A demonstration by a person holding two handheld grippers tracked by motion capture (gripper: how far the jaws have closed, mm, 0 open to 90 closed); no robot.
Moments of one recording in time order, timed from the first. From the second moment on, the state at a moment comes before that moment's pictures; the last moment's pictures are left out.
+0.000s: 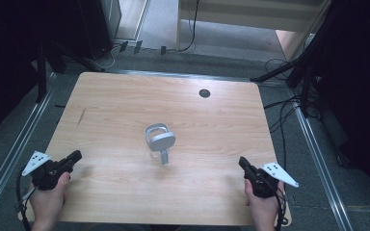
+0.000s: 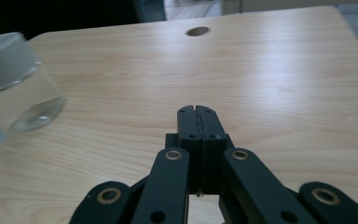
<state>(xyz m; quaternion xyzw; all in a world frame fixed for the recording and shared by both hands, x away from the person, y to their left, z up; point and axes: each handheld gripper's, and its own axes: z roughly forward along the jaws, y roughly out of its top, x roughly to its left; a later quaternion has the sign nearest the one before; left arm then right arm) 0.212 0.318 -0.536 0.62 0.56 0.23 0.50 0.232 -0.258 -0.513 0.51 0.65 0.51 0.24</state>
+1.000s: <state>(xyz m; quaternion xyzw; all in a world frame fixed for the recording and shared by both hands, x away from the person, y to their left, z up) 0.298 0.192 -0.523 0.69 0.48 0.15 0.52 0.240 -0.048 -0.518 0.38 0.75 0.53 0.13</state>
